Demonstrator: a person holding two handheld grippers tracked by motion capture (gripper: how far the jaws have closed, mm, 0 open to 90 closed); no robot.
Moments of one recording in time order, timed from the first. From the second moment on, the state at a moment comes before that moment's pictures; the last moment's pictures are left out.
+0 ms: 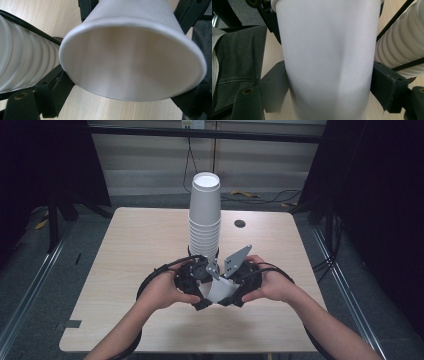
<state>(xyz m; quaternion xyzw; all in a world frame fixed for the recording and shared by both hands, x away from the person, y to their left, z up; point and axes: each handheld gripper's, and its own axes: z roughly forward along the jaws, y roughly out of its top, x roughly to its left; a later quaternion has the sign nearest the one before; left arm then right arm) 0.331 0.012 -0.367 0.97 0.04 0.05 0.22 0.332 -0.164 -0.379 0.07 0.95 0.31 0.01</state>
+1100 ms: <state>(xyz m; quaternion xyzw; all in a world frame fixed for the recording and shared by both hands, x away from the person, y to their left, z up) 0.331 0.018 -0.365 0.96 0.03 0.05 0.27 0.333 -0.168 -0.384 0.07 0.94 0.32 0.01</state>
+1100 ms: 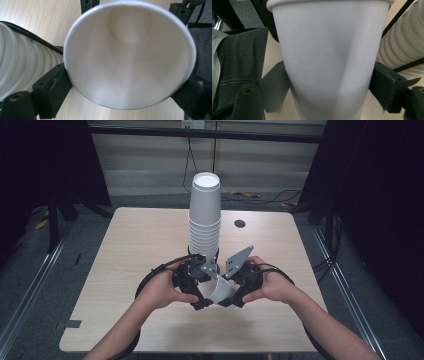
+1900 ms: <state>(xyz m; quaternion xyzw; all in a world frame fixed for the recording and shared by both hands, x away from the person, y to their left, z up) 0.329 0.016 -0.365 0.95 0.04 0.04 0.29 0.333 -0.168 -0.387 0.09 0.94 0.32 -0.01</state>
